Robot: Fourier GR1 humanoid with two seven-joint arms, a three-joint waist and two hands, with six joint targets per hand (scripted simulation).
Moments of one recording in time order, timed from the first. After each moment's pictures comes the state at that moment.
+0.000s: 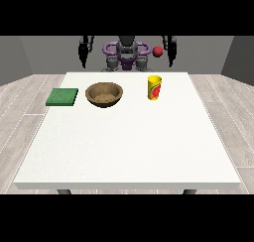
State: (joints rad) left arm 0.03 0.11 -0.02 -1.58 0.04 -0.04 -0.03; right arm -0.01 -0.08 0.03 -1.59 0.02 0.00 0.00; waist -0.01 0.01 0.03
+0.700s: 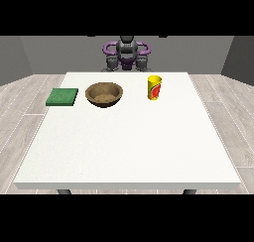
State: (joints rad) left arm 0.02 0.05 -0.03 -1.84 0.13 0.08 0.38; right arm 0.06 -0.07 -0.01 -1.84 -0.10 -0.05 0.38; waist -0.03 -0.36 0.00
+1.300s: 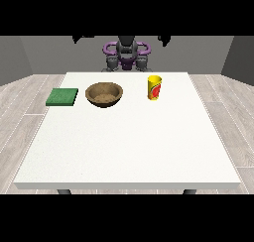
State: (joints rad) left arm -0.16 0.04 -0.01 -1.81 0.04 0.13 0.22; right arm -0.06 -0.06 -0.04 -1.92 -0.11 -0.05 0.27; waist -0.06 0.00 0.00
